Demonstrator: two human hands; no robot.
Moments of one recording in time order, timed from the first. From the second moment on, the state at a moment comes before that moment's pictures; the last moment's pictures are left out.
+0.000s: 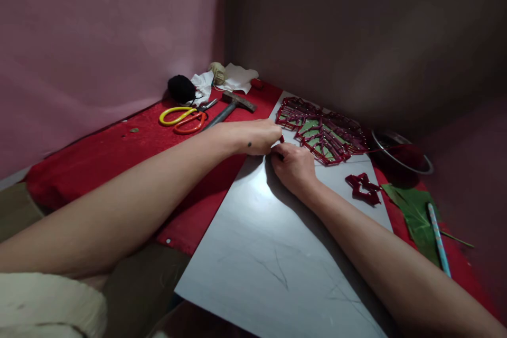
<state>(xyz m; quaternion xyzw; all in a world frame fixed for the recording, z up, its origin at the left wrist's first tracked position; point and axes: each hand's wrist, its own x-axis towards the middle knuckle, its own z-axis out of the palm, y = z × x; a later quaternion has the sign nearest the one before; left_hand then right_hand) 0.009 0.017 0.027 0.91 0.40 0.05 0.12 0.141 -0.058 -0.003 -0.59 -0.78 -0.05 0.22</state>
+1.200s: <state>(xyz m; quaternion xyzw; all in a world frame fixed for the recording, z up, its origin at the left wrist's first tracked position) -0.013 -0.001 0.026 0.86 0.43 0.17 0.22 0.124 -0.040 0.020 -0.63 -0.75 -0.13 0.12</state>
